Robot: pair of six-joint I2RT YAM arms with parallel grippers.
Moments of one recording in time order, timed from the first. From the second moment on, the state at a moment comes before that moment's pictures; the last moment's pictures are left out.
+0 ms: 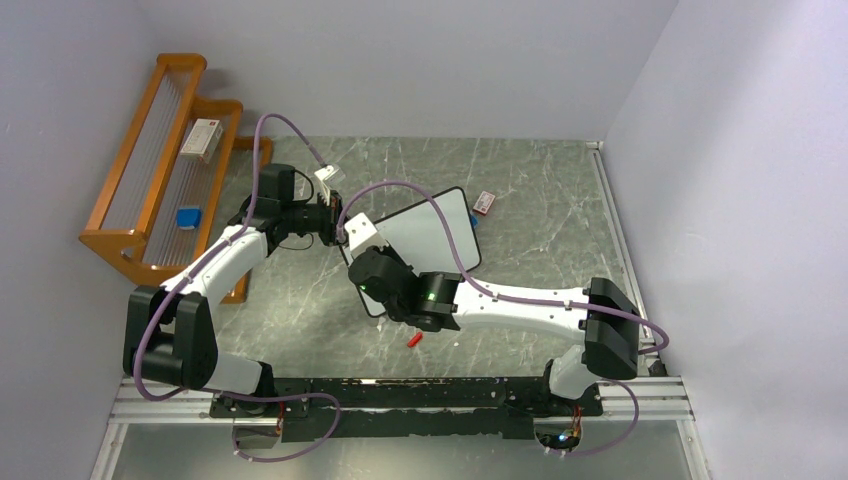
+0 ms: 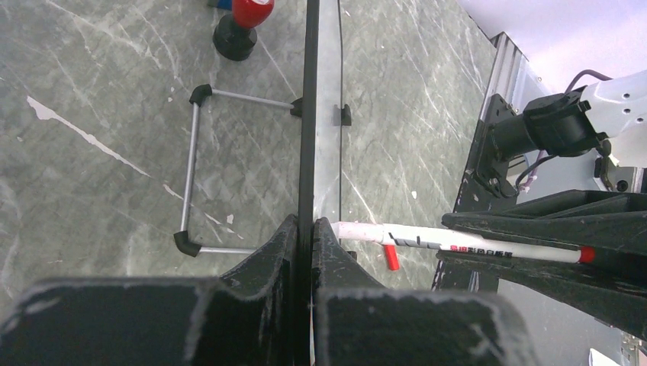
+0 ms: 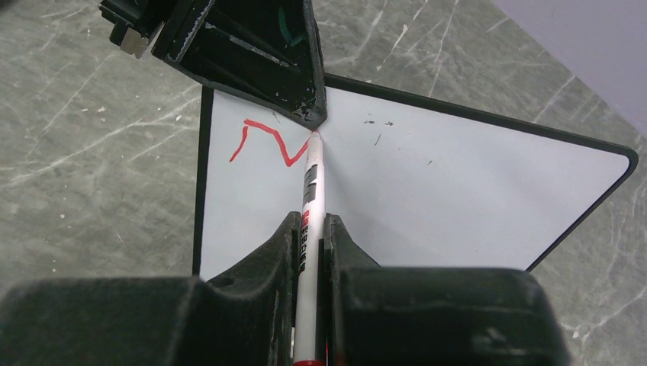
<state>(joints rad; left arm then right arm) -0.22 1.41 0.94 -0.19 0.98 0.01 1.27 1.58 1.22 -0.21 0.76 0.07</state>
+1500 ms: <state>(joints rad) -0.22 1.42 0.94 -0.19 0.98 0.01 1.26 1.54 1.18 -0.28 0.75 0.15</state>
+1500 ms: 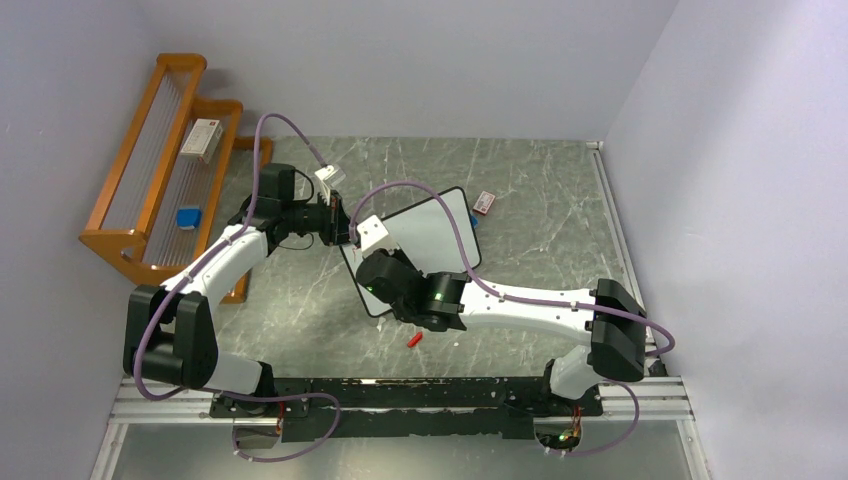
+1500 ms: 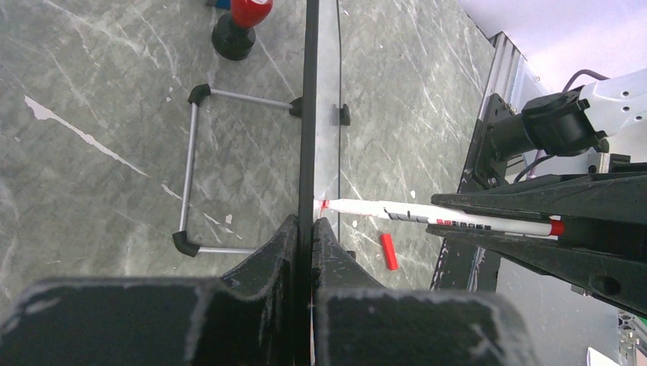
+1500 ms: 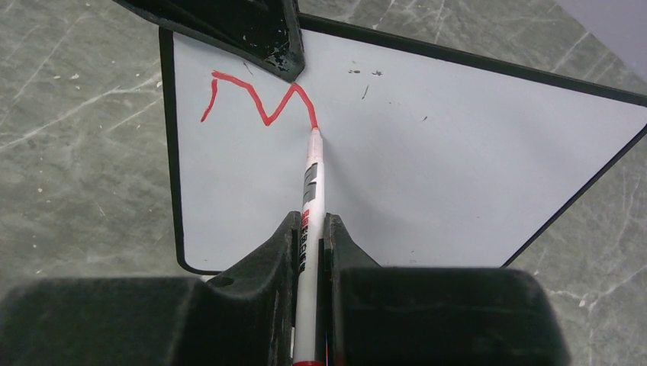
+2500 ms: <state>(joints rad) -0.22 1.42 0.94 -0.20 0.98 0.01 1.23 1.49 1.13 -0.22 0.73 0.13</state>
